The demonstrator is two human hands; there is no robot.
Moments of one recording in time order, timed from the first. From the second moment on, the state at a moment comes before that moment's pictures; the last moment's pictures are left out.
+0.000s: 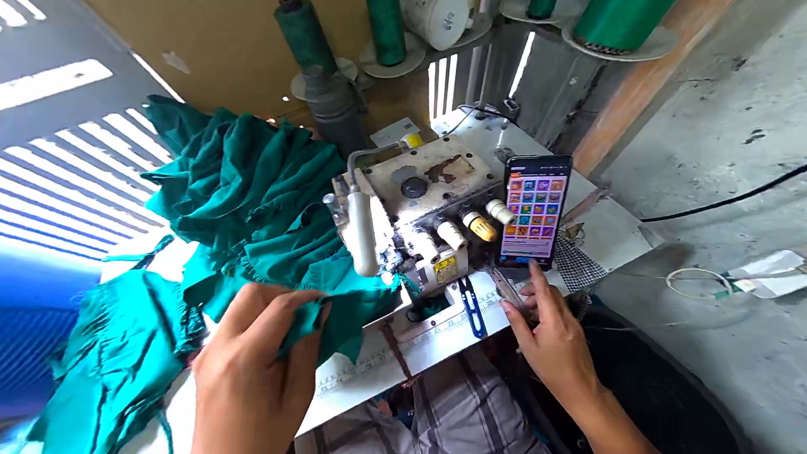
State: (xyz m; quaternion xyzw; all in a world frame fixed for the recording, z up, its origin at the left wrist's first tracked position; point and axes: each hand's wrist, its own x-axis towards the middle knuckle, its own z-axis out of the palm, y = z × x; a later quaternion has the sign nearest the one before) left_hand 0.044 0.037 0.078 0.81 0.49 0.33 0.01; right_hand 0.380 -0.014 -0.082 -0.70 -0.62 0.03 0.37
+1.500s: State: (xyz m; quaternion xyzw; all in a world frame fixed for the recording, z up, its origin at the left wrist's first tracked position) left_hand 0.091 0.028 -0.003 0.87 0.44 0.24 0.00; right_hand 0.296 0.023 -0.051 -0.40 -0.79 0.09 0.46
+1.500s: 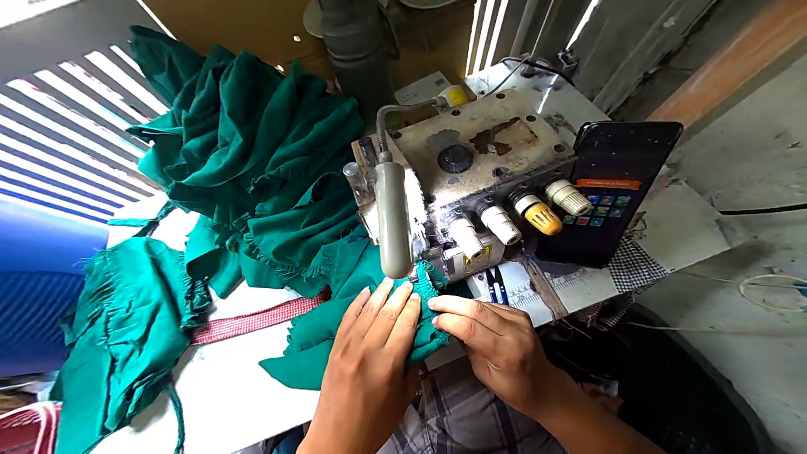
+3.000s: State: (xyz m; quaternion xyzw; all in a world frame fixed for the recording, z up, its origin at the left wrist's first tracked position) left_hand 0.084 0.019 -0.014 0.85 0.44 0.28 0.02; right_hand 0.293 0.021 -0.053 -0.41 -0.77 0.11 0.48
